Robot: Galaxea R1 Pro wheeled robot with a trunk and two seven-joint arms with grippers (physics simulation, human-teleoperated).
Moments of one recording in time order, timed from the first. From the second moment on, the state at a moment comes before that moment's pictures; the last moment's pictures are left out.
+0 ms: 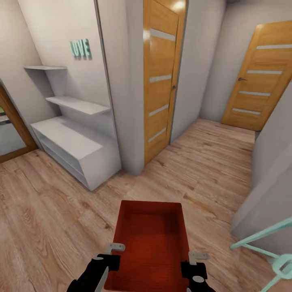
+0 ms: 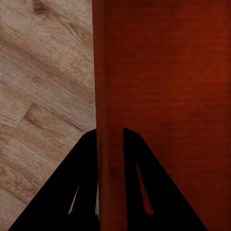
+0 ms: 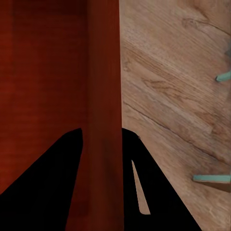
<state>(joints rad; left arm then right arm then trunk) -0.40 -0.14 0.03 -0.64 -0.13 0.38 0.04 -0.39 0.01 0.54 -0.49 -0.45 0.00 -0.44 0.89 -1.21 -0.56</state>
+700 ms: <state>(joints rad) -0.40 -0.14 0.03 -0.64 -0.13 0.38 0.04 -0.39 0.00 0.54 -0.49 -0.45 0.00 -0.44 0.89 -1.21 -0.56</state>
